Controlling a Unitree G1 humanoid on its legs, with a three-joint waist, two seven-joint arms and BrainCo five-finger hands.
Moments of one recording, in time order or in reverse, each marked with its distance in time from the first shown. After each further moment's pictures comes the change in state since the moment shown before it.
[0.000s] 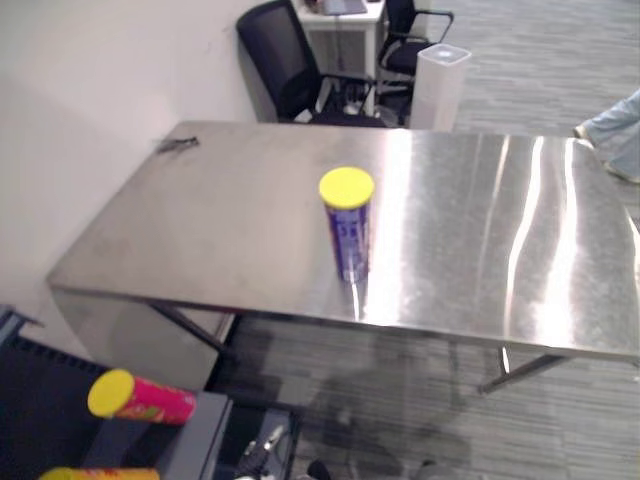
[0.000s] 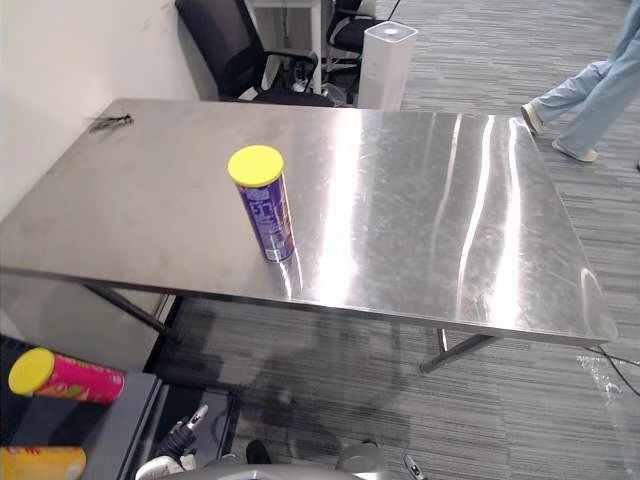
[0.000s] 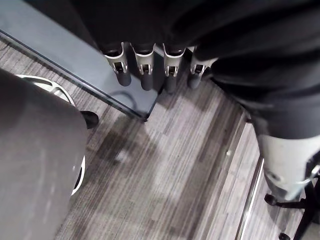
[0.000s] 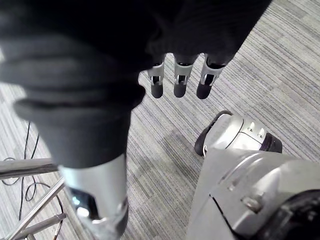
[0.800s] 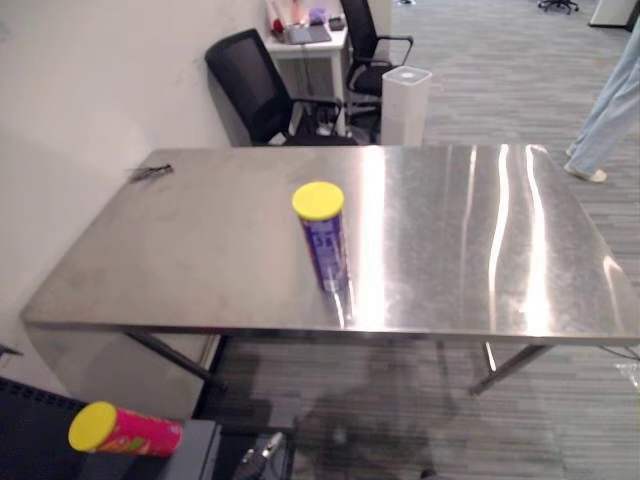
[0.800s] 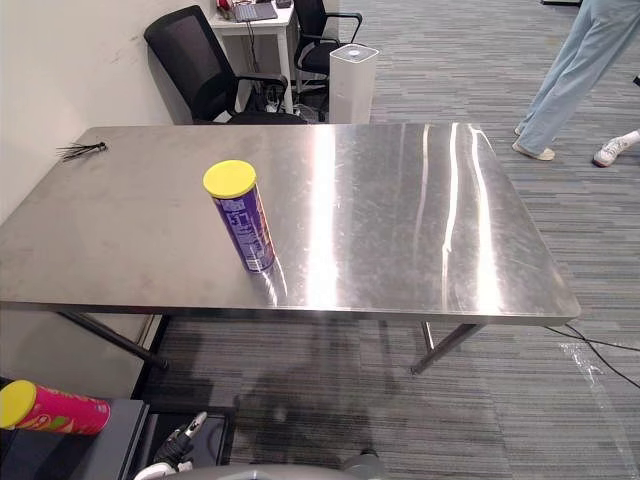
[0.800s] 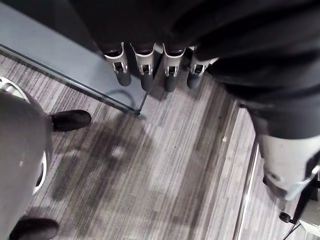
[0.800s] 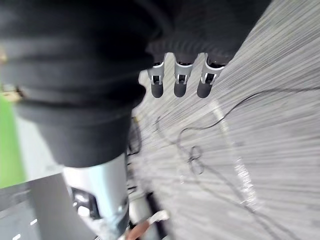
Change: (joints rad) left arm 0.020 0.002 0.093 -0.006 0.078 0.020 -0.001; right arm -0.240 -0.448 -0.776 -0.369 0.155 0.001 -0.219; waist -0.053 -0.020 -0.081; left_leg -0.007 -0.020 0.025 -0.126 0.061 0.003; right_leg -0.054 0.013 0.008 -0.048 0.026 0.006
